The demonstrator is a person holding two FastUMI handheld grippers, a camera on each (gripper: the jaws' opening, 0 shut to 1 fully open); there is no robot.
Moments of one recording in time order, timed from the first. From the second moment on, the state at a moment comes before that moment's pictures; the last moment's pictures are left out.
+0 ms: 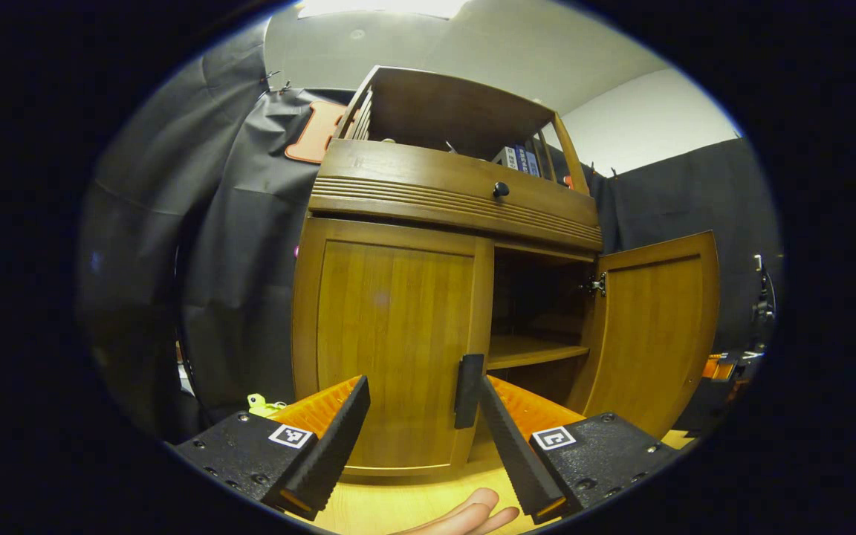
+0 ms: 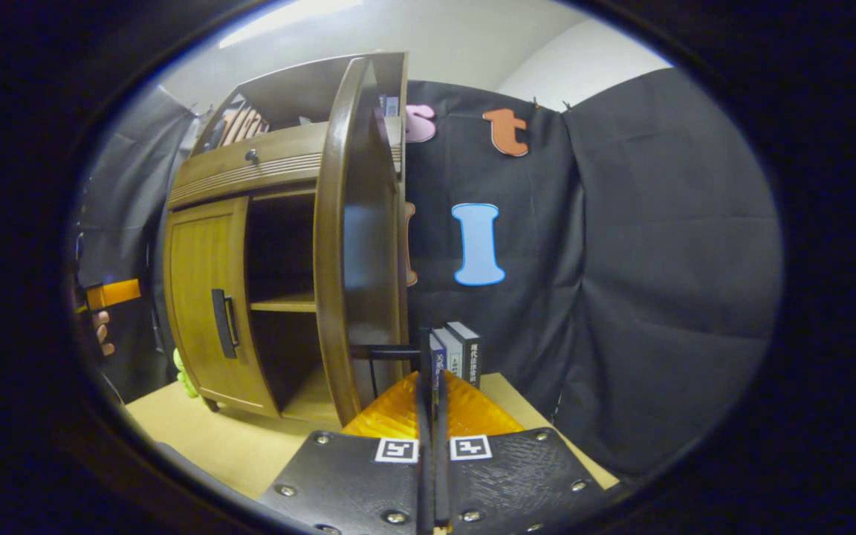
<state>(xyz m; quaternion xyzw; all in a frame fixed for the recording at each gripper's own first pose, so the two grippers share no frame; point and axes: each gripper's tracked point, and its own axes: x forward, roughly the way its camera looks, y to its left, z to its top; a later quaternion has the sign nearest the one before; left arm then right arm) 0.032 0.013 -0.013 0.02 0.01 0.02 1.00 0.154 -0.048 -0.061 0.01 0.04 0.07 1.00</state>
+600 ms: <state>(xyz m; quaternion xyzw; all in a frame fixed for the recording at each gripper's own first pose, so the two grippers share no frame) 0.055 0.001 -0.033 0.04 0.02 0.03 1.00 0.167 -0.078 -0.067 0.02 0.03 0.13 0.99</state>
